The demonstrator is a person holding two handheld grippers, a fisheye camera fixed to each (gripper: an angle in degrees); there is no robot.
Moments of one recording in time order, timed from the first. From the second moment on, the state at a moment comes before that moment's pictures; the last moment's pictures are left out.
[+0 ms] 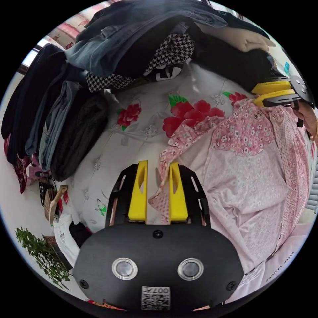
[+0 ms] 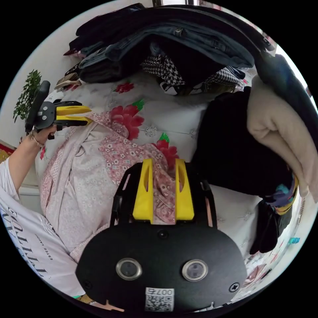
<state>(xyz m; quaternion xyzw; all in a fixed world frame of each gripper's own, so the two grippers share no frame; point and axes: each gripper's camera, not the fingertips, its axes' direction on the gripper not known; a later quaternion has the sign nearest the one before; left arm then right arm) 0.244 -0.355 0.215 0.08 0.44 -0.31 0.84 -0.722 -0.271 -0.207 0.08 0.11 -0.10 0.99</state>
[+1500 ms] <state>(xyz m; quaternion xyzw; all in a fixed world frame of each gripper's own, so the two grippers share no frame) 0.332 -0.301 0.047 0.17 0.49 -0.18 0.84 -0.658 -0.157 -0.211 -0.02 0.21 -0.02 0.98</state>
